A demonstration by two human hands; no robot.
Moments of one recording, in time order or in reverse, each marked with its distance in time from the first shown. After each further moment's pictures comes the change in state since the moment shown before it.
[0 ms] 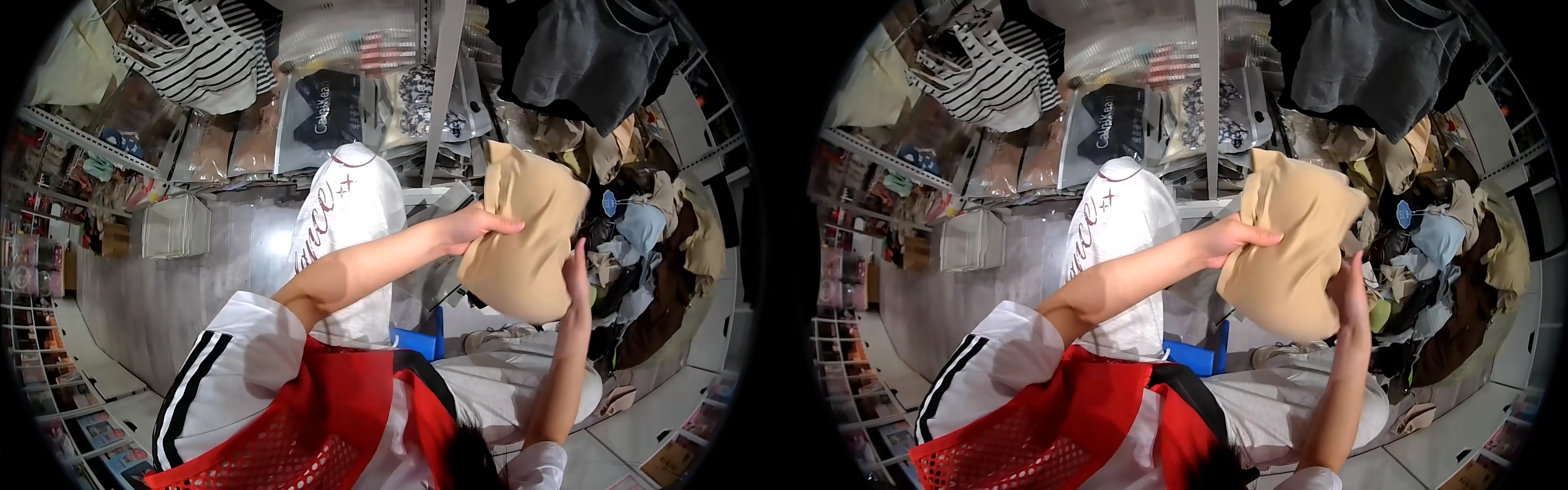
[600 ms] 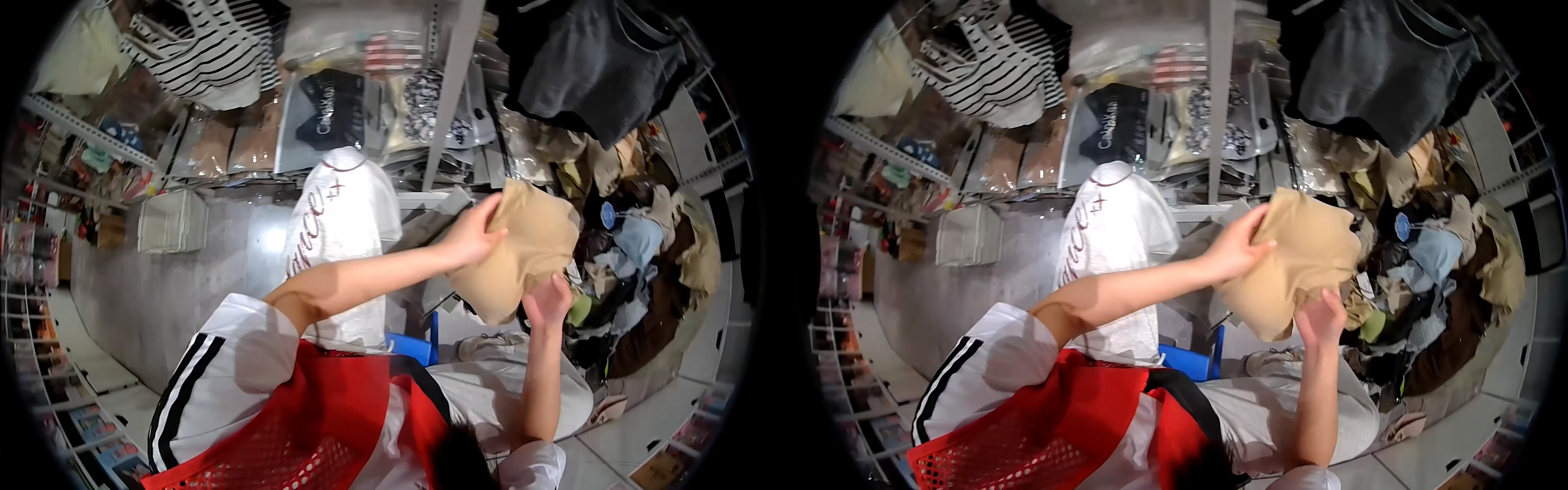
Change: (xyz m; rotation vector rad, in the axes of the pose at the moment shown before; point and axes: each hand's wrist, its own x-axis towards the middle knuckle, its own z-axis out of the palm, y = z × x) left_hand 0.021 -0.044 -0.036 0.844 0.458 0.601; right_hand -0.001 0.039 0.025 0.305 -0.084 -0.321
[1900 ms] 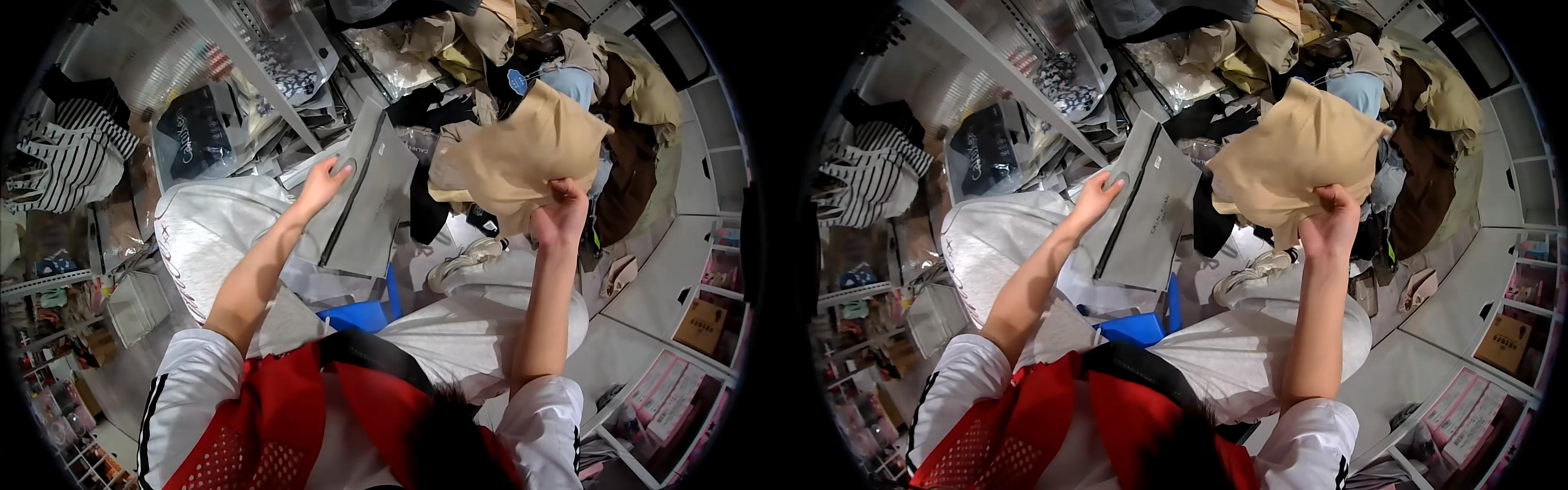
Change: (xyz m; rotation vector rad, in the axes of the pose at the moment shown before) left_hand 0.003 -0.119 -0.063 0.615 -0.258 -0.146; right_hand -0.055 -0.102 -0.050 0.084 0.644 -0.319
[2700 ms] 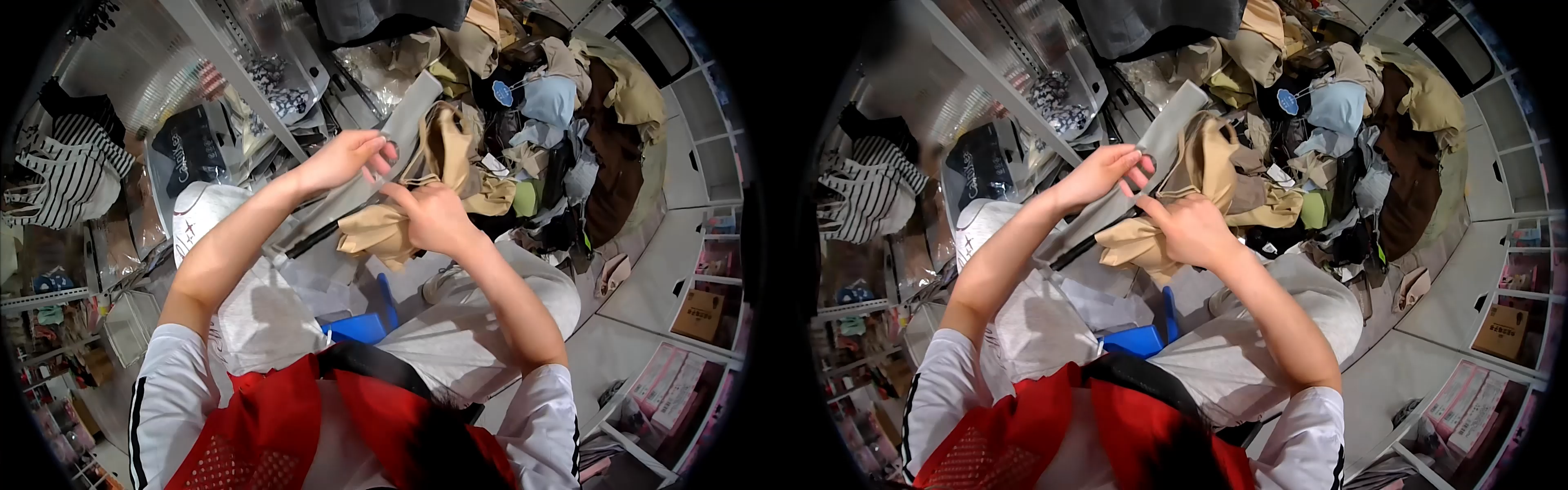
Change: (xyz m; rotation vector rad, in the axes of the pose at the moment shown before) left_hand 0.049 0.160 -0.046 -0.327 -0.536 -0.049; right_hand -0.015 0.100 0.076 -1.688 -0.994 -1.056
